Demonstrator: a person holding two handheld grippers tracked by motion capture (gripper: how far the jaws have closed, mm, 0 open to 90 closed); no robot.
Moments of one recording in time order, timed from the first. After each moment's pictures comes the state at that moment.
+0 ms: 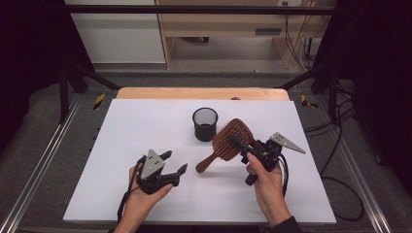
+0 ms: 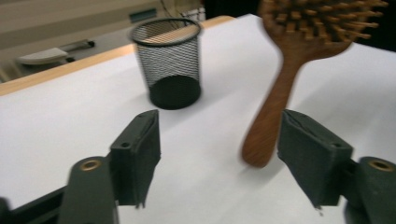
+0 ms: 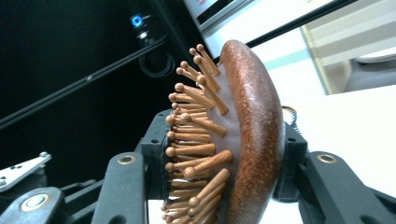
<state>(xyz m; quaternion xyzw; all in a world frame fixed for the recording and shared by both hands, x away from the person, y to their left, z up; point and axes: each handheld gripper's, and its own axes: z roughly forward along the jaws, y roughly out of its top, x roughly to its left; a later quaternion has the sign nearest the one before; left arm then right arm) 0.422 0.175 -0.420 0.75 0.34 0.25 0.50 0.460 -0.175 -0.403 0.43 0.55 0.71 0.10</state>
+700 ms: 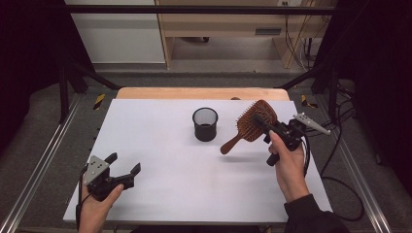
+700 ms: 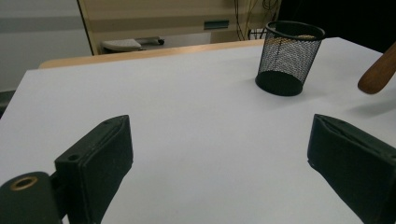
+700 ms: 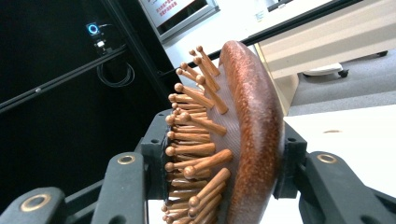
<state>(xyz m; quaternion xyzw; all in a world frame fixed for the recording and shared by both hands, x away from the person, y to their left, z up) 0.404 0.286 -0.436 0.68 0.45 0.30 0.50 0.499 -0.228 -0.369 0.47 0.55 0.67 0.16</state>
